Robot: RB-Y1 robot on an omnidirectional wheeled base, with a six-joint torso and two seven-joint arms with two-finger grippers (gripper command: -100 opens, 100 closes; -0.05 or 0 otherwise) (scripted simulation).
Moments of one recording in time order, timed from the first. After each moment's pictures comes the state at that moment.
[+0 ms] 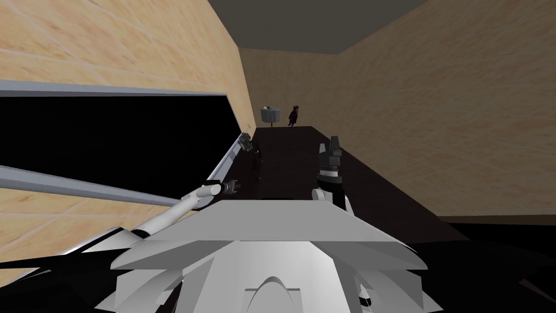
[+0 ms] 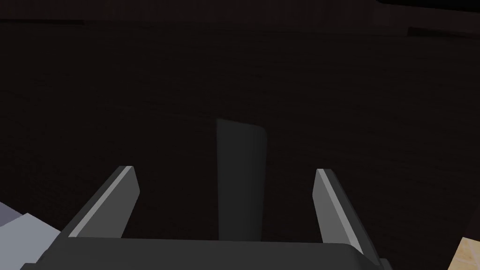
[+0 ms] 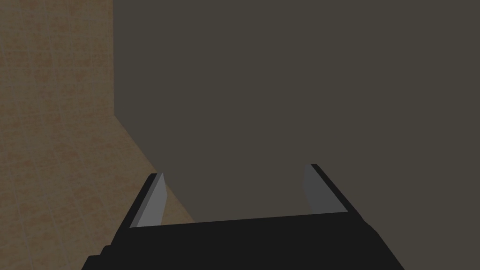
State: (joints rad) left arm 0.07 0.90 -0.42 -1.26 1.14 0.55 -0.06; right arm 0.51 -0.03 0.06 -2.34 0.05 -0.40 0.08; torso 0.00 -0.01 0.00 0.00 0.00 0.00
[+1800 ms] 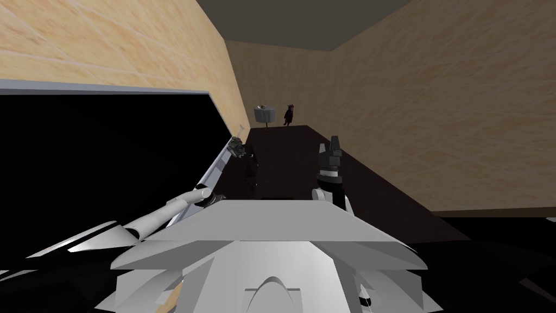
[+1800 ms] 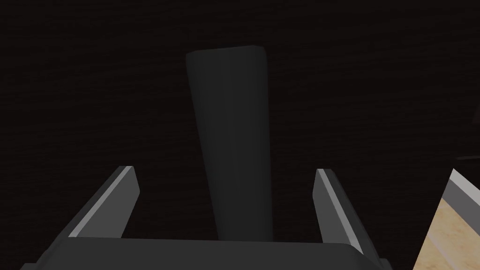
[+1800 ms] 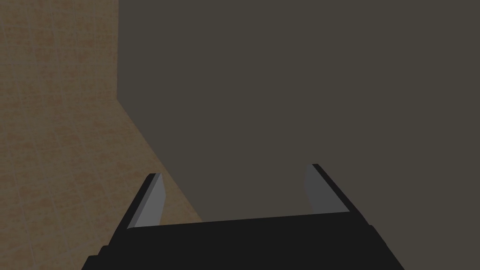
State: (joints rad) left arm 0.03 0.98 -0.52 -1.03 1.23 0.91 -0.17; right arm 0.51 -0.03 0.06 -2.34 0.05 -0.40 0.08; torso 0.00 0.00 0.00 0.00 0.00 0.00
